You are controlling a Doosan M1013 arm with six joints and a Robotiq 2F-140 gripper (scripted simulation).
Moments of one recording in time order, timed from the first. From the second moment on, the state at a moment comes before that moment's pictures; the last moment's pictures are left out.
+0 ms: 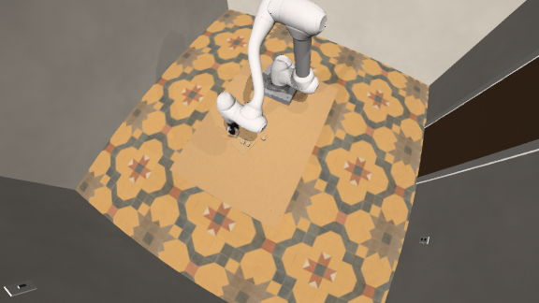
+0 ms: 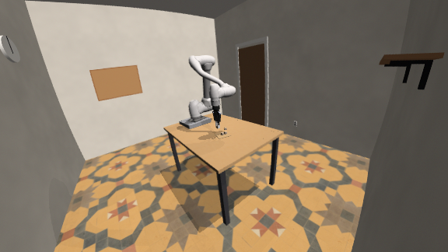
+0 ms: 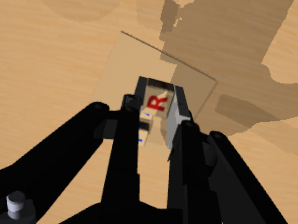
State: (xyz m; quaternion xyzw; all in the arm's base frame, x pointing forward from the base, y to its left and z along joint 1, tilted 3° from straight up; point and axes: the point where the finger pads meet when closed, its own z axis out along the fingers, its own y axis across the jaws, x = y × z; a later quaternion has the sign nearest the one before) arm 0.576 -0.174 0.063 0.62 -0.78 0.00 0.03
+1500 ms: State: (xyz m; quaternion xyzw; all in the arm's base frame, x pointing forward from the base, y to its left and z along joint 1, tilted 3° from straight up) arm 0.580 -0.174 0.026 0.62 -0.78 0.00 0.02
